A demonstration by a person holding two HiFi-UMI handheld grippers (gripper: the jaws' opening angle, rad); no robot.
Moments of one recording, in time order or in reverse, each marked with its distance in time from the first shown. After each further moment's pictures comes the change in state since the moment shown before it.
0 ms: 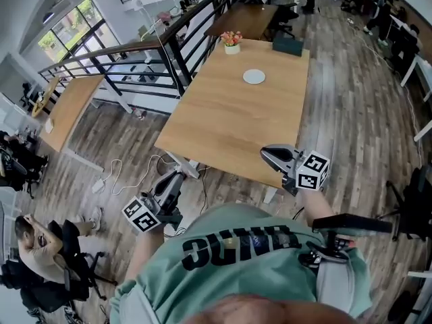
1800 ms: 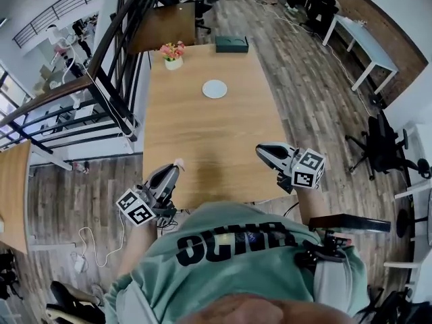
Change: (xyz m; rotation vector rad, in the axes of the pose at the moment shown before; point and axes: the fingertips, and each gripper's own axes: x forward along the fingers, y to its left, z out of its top) left arm 0.114 0.315 0.071 -0.190 0.153 -0.465; right arm 0.179 -0.125 0.022 -0.015 0.049 -0.506
